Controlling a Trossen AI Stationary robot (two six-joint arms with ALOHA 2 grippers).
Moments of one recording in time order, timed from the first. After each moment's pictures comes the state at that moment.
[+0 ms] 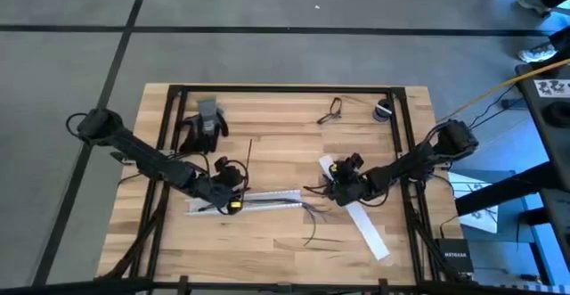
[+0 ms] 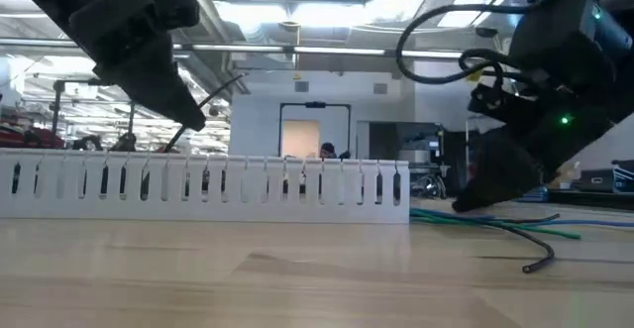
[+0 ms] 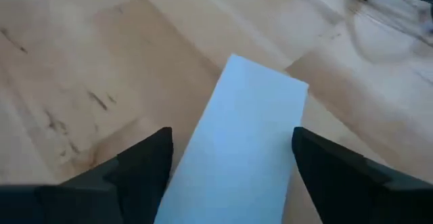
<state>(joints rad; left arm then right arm) -0.45 1.34 0.64 -0.19 -0.60 -0.60 0.36 1.66 0.49 -0.02 0.75 0.88</state>
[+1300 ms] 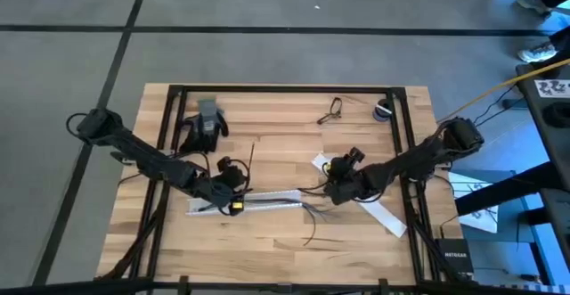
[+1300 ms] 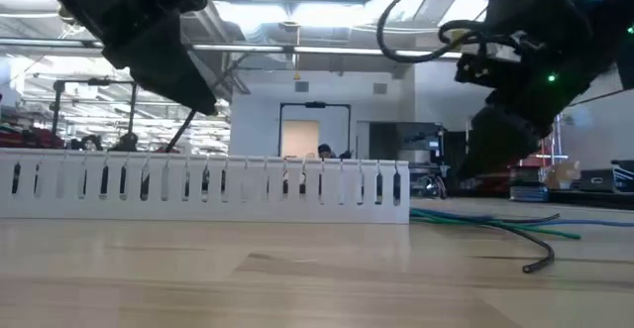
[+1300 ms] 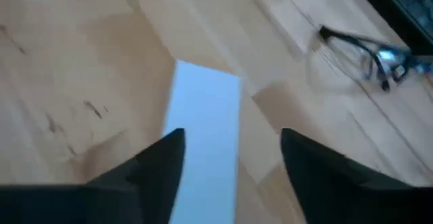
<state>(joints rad) -0.45 1.34 0.70 -0.20 -0.55 -0.58 0.32 1.50 0.65 -0.42 0.75 0.80</state>
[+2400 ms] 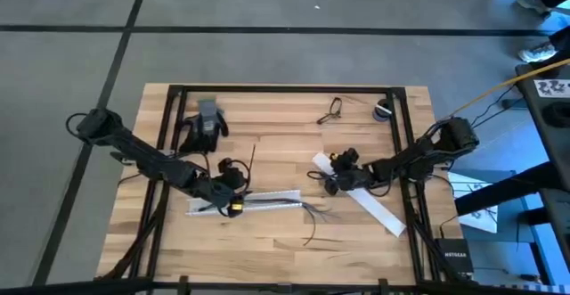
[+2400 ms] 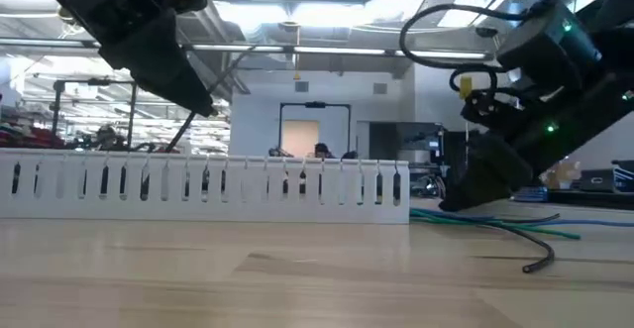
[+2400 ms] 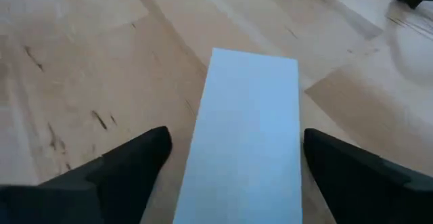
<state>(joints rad) -0.44 1.34 0.70 -0.20 -0.55 -0.55 0.23 1.61 0.35 0.35 0.58 0.62</state>
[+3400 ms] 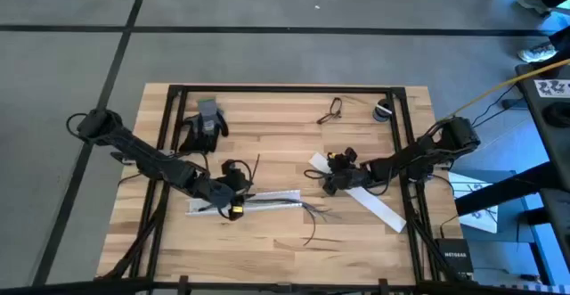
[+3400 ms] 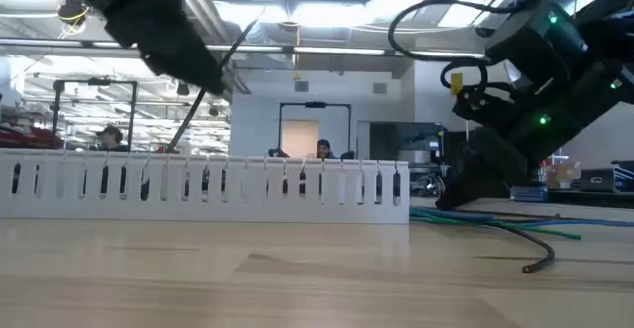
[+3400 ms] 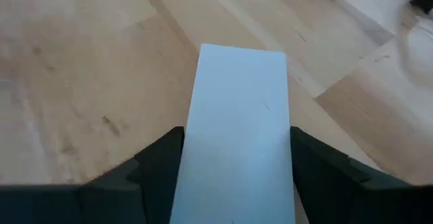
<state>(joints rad) -0.45 1.34 0.75 -0.17 -0.51 -0.49 0.23 1.56 0.40 0.28 0.52 0.59</state>
